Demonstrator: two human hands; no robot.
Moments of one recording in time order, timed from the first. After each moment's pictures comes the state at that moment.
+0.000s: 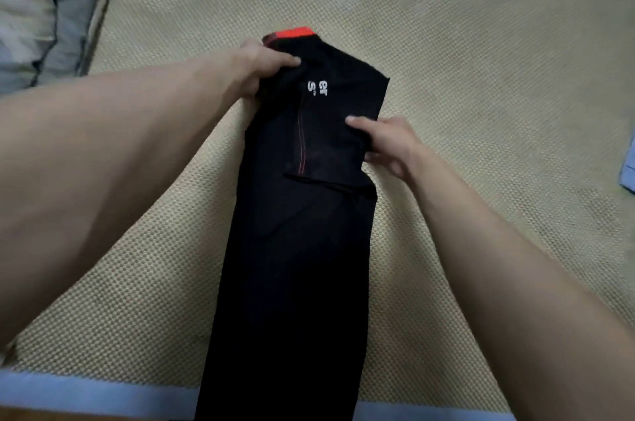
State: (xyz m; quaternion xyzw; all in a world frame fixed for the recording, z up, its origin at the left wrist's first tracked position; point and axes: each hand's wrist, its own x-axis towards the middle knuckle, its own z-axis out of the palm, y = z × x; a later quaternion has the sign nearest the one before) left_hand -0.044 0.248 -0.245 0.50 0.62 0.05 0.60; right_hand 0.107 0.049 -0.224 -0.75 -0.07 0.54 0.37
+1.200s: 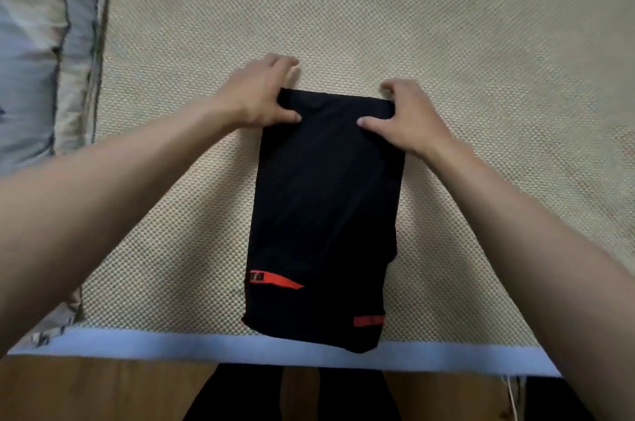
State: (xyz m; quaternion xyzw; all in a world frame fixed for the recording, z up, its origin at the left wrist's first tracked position) left_hand -0.111 0.168 -0.214 0.89 0.35 -0.17 0.25; right_hand 0.090 -0.001 -0.209 -0.84 -0.42 0.33 0.11
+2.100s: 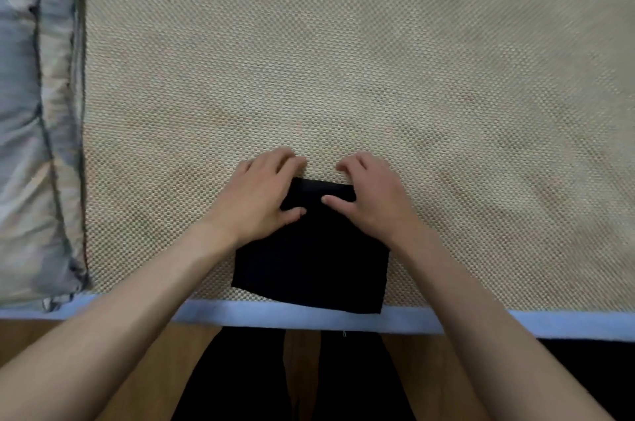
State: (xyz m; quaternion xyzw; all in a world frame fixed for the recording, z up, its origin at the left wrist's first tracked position) left_hand -0.199 0.014 -0.208 0.90 0.27 -0.22 0.25; right_hand -0.017 -0.103 -0.216 -0.78 -0.53 0.34 0.03
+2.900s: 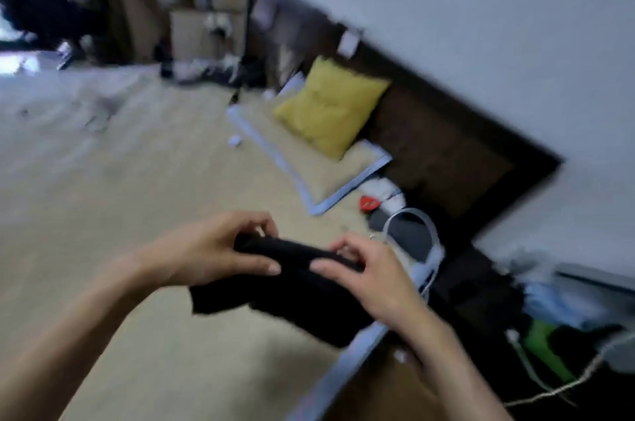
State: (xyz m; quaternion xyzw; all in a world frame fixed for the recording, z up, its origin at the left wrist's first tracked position) left_hand -0.071 0.008 0.221 0.88 -0.14 -0.09 0.45; right_hand -0.040 -0.256 0.234 -0.88 -0.21 0.13 0.41
